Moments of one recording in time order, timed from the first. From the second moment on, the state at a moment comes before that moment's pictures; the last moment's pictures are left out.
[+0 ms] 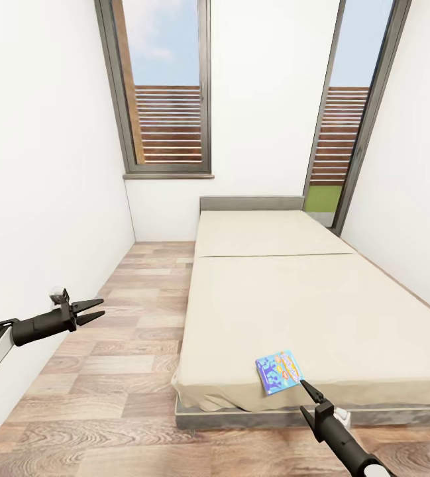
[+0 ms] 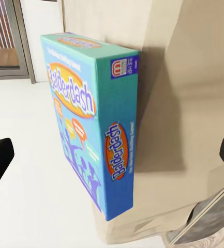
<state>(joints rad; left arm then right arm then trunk) -0.90 0.50 0.08 -0.40 0.34 0.72 -1.43 -0.32 -0.10 -0.36 -0.53 -0.99 0.48 0.72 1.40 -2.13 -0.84</state>
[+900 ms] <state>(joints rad) -0.90 0.50 0.08 -0.40 0.34 0.72 -1.43 -0.32 -0.10 -0.36 -0.53 -0.99 0.48 0.72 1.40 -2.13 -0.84</state>
